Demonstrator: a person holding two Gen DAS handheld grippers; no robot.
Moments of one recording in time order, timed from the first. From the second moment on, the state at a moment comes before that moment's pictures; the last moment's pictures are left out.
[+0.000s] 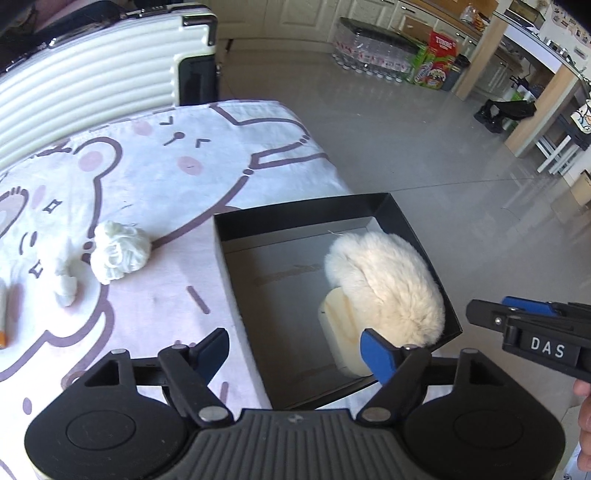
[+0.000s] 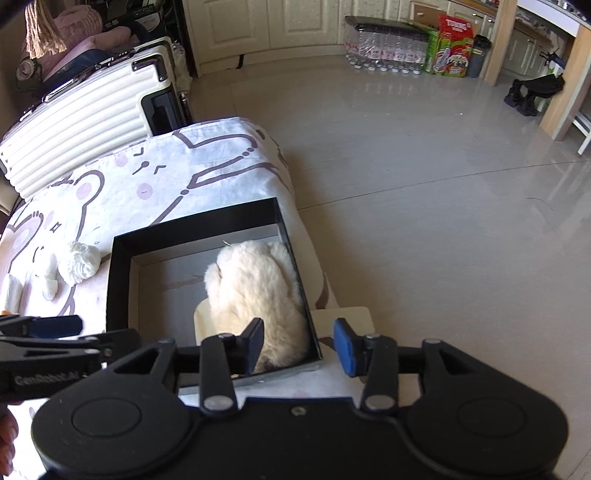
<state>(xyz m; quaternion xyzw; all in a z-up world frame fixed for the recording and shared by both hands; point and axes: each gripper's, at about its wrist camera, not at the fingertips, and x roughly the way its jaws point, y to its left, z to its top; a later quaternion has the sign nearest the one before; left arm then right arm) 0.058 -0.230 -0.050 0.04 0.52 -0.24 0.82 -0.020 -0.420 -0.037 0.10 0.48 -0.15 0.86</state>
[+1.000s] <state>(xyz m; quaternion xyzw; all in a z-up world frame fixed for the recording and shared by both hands) 0.020 -0.180 -0.011 0.06 0.47 -0.17 0.86 -0.070 -0.403 -0.004 0.05 0.42 -0.20 0.88</state>
